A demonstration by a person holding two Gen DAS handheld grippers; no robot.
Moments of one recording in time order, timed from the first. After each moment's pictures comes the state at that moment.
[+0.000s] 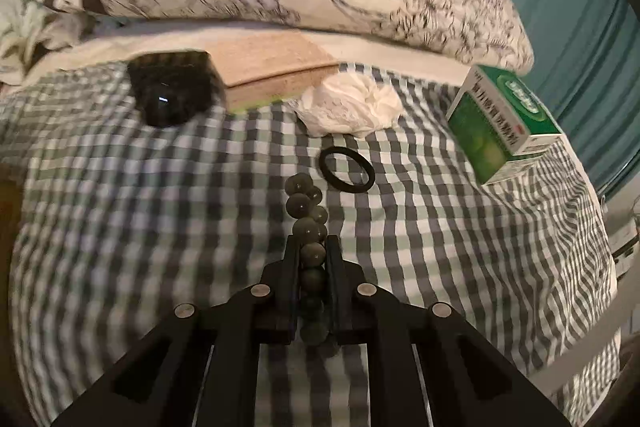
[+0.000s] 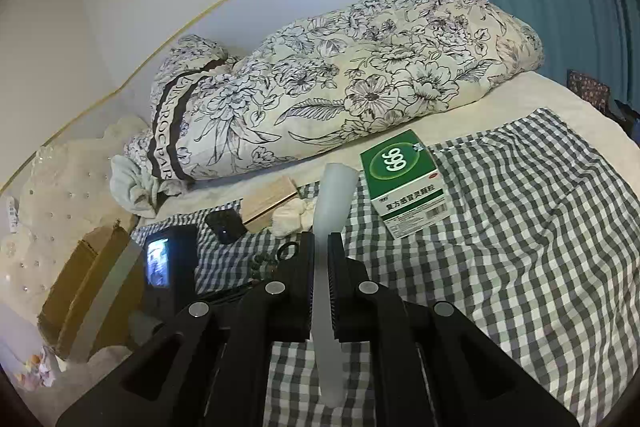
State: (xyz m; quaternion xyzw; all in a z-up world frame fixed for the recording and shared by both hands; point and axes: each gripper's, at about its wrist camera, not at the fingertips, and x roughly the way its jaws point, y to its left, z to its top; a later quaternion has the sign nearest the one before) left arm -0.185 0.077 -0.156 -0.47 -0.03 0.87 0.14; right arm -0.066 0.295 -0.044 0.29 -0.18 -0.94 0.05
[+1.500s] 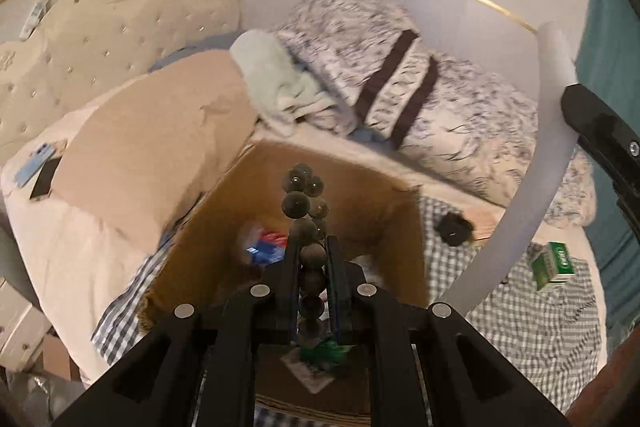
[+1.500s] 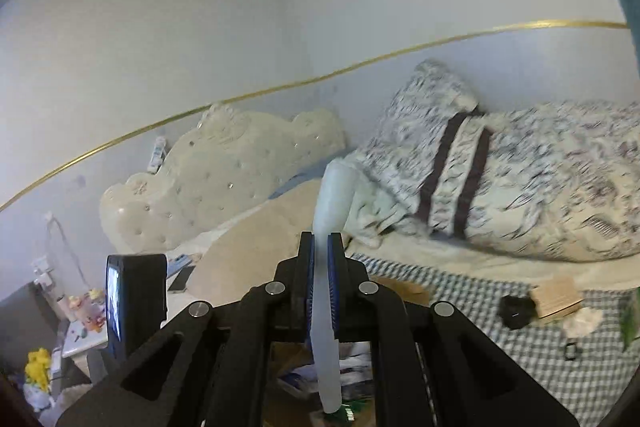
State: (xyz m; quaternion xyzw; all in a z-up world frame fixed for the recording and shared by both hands) left arm -0.060 -0.255 0.019 -0.36 -0.12 0.92 -0.08; right arm -0.055 -0.062 0.106 0.19 -0.08 -0.92 0.34
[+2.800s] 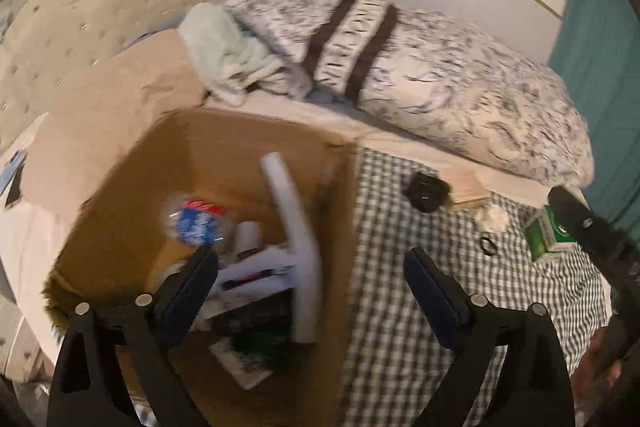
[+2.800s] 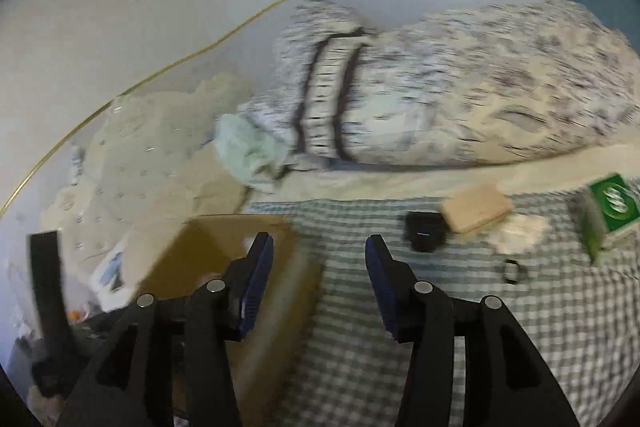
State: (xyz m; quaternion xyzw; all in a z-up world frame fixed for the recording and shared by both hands) left arm -0.099 -0.158 -0.008 -0.40 -0.07 0.91 -0.03; right arm -0.116 0.080 0.015 0.31 -0.15 -0.92 0.18
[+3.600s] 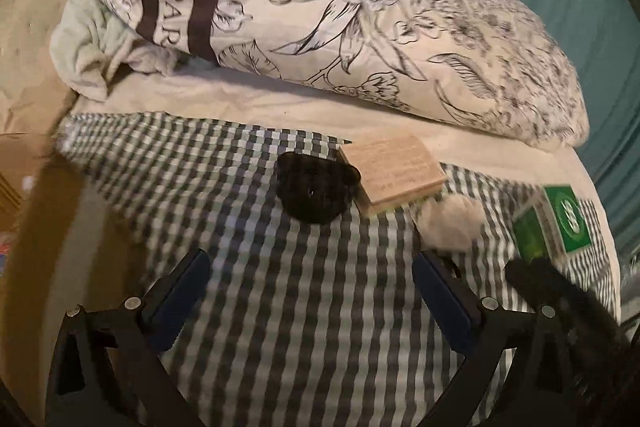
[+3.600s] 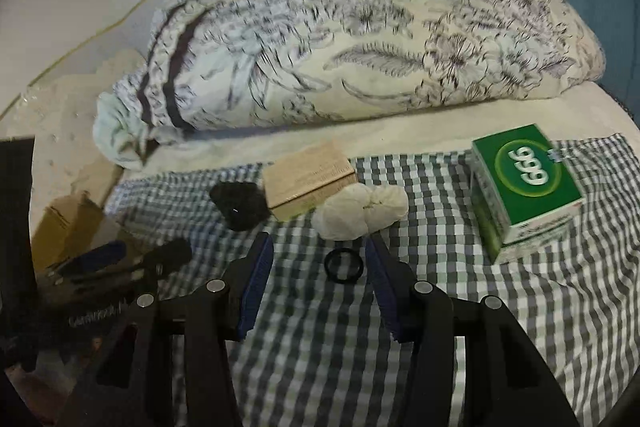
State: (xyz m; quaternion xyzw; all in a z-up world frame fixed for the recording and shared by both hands) left arm -0.242 -0.002 -0.103 -0.45 -0.05 0.89 0.03; right arm -0.200 0.189 -0.084 0.39 -0.11 -0.91 0.06
